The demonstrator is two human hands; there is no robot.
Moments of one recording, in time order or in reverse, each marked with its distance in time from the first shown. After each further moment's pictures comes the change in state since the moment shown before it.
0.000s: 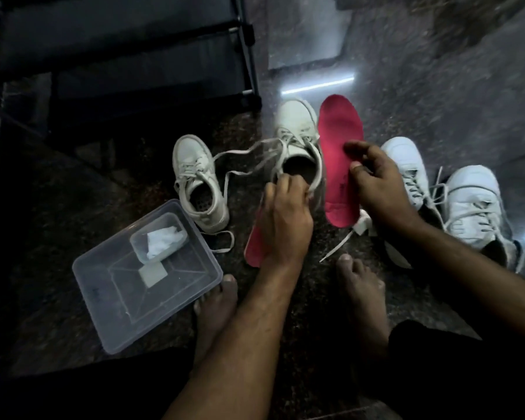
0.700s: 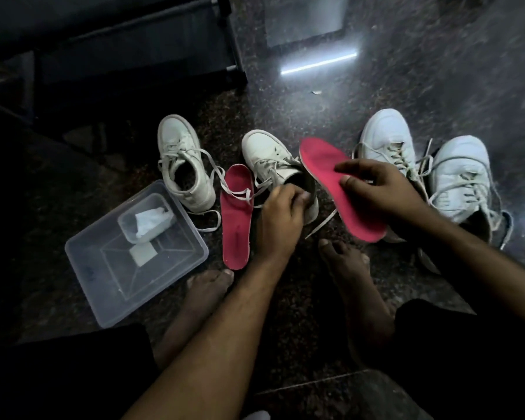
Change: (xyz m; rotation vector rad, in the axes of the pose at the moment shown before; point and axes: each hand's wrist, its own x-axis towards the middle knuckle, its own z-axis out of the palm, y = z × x) left_hand -0.043 0.003 0.024 -0.361 -0.195 -0.189; right_hand -0.037 0.012 -0.061 -0.215 -0.309 0.083
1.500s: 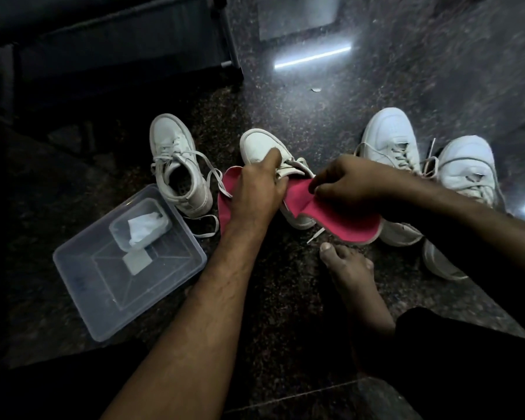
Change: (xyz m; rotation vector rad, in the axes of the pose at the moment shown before) left_hand 0.068 0.005 -0.042 0.324 -0.150 0.026; right_hand 0.032 -0.072 0.023 -0.576 -0.402 0.147
